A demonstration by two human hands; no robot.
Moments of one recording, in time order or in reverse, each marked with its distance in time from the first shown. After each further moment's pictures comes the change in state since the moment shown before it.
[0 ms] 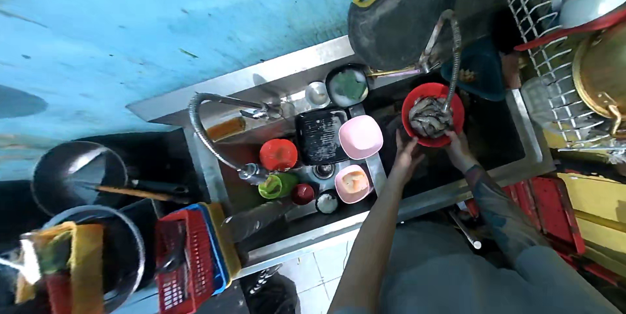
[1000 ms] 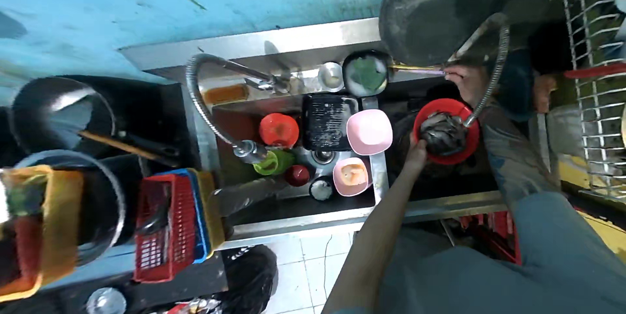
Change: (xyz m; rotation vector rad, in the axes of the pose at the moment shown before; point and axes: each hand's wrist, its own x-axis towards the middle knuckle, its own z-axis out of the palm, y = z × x) left_hand 0.021 0.001 0.012 0.302 0.128 0.016; right_hand 0.161 -0.143 0.064 -1.047 -0.309 -0.742
